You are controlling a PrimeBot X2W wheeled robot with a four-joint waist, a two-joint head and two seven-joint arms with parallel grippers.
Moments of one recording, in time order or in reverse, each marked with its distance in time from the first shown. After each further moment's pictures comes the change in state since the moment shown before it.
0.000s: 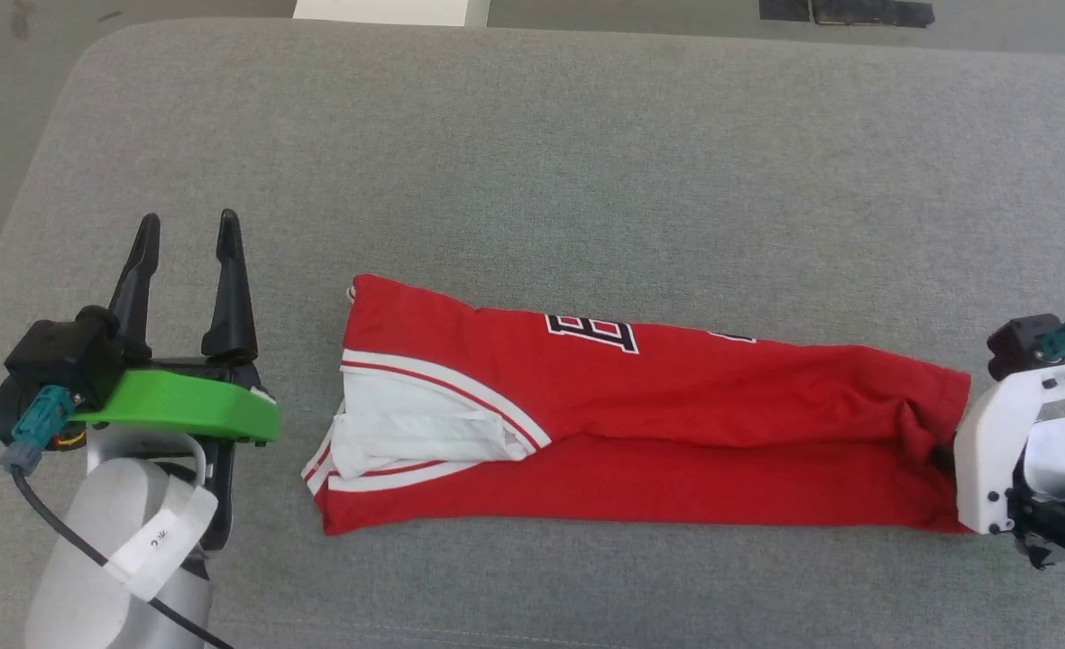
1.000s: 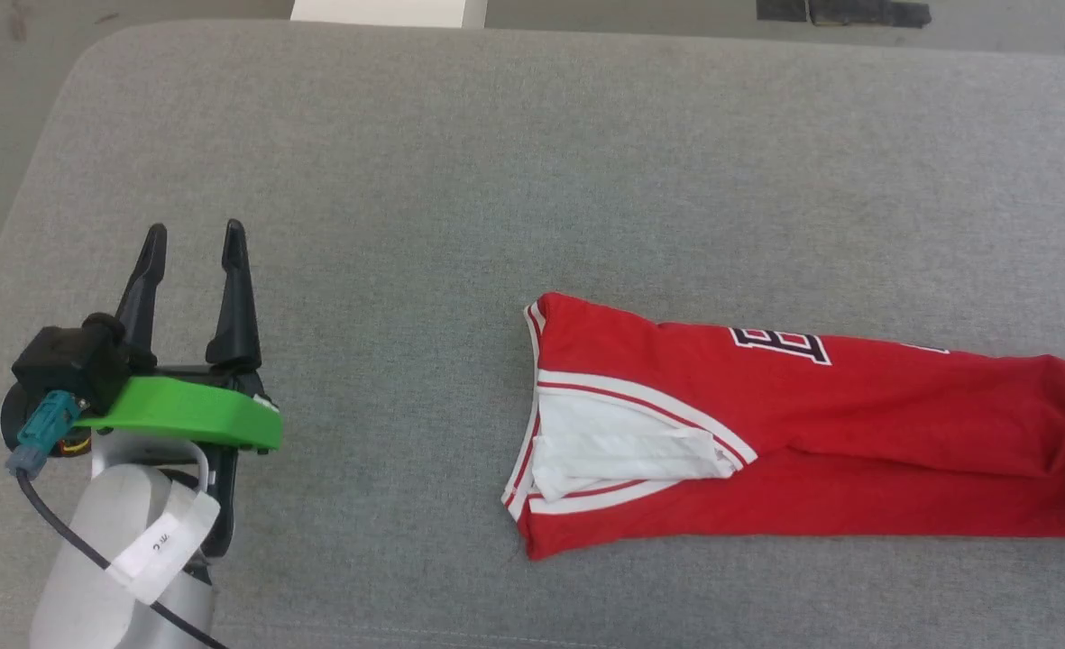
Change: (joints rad) left arm 0.006 -0.015 0.015 0.021 0.010 -0.026 0.000; right arm -0.022 -0.116 -0.236 0.094 -0.233 0.001 0.108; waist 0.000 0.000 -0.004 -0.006
